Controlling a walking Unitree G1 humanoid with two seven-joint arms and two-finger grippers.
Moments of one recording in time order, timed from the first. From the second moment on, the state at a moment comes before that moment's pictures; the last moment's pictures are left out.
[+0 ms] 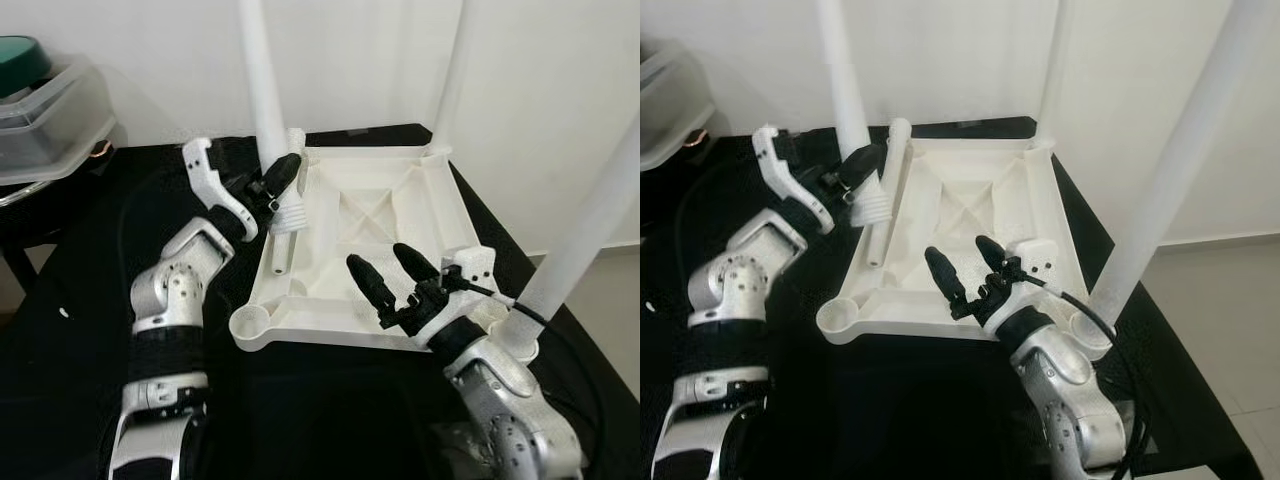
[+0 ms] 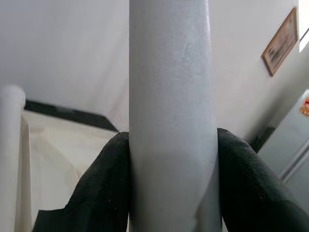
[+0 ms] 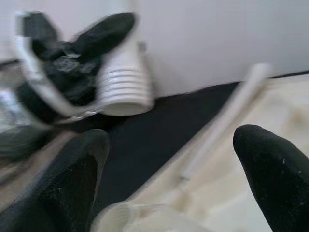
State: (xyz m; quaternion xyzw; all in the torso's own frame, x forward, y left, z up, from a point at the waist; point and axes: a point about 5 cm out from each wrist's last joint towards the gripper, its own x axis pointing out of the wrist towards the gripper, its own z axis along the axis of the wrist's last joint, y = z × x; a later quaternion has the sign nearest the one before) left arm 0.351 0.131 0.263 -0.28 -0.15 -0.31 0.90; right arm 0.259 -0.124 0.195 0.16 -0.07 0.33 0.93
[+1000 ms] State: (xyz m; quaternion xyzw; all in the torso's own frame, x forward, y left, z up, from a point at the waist) left arm 0.294 0.105 0.234 -0.06 -0.20 -0.43 0.88; right arm 0.262 -0.128 0.275 0.22 -0.15 0.47 0.84
